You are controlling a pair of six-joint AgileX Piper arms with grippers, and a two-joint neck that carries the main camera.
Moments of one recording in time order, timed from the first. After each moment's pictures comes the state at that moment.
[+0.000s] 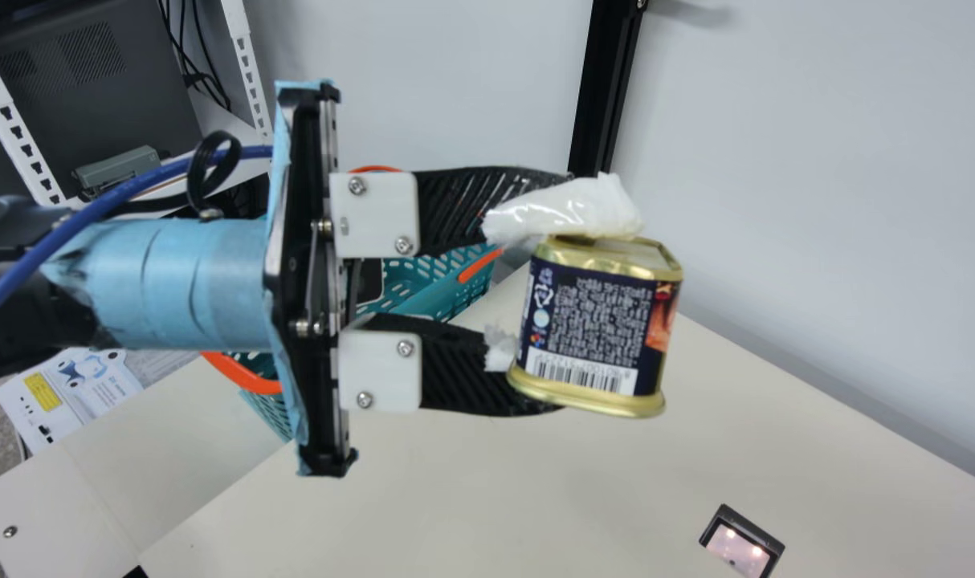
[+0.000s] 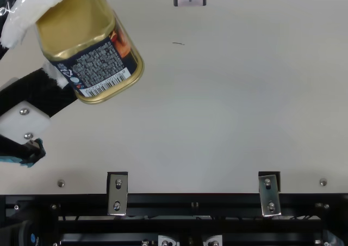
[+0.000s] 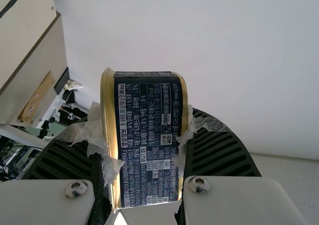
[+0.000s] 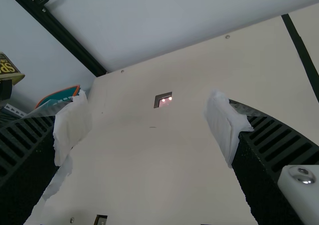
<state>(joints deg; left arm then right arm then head) 15.9 53.5 -40.7 -98.3 69.6 -26.6 1.5 25.7 -64.3 18.4 70.0 17.2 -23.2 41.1</state>
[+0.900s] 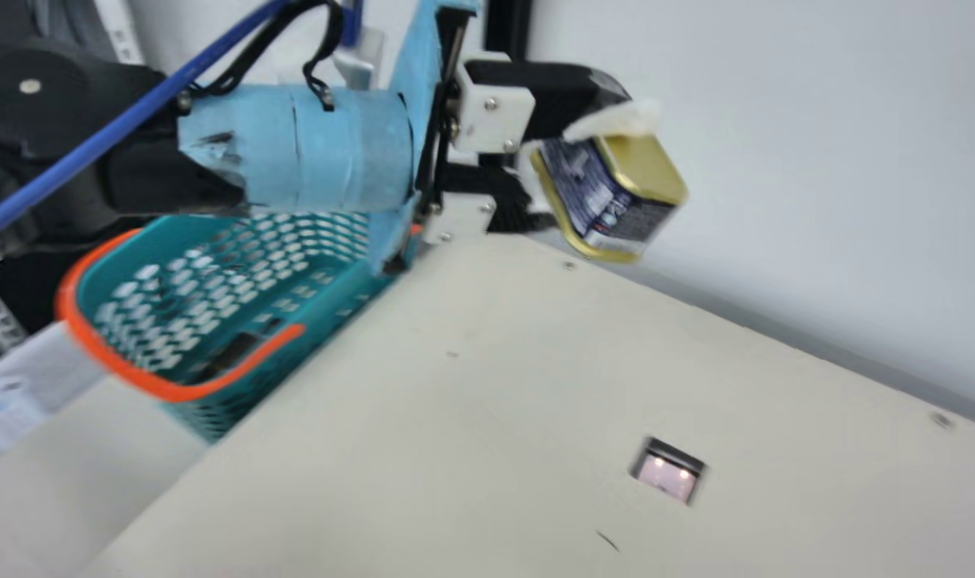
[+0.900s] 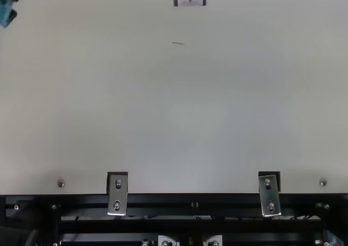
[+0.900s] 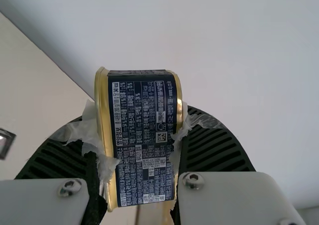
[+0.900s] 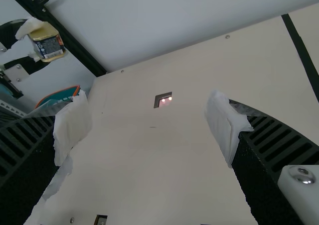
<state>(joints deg) -8.1 72.3 -63.3 -64.3 29.3 -12.8 1.5 25.7 -64.3 18.4 70.0 17.2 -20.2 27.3</state>
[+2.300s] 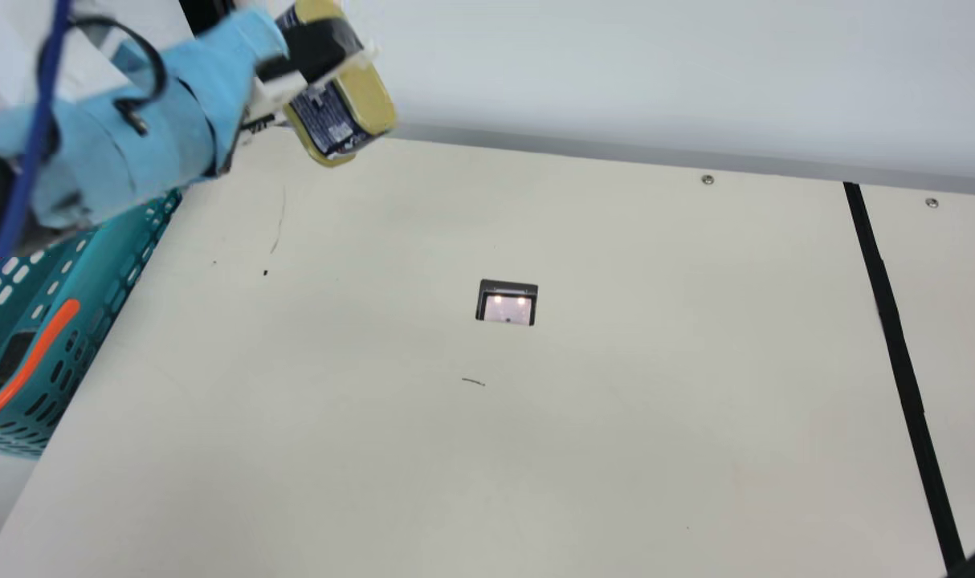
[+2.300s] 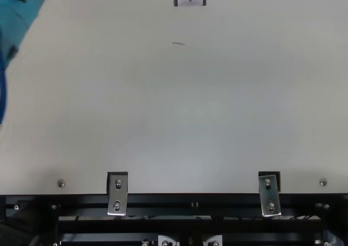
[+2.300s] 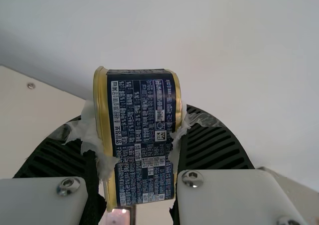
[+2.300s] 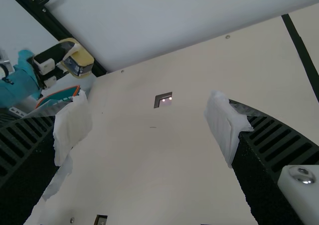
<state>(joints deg) -18.8 78.7 -54.2 -34.8 2.3 -9.5 1.5 25.7 -64.3 18.4 70.0 17.2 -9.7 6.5</state>
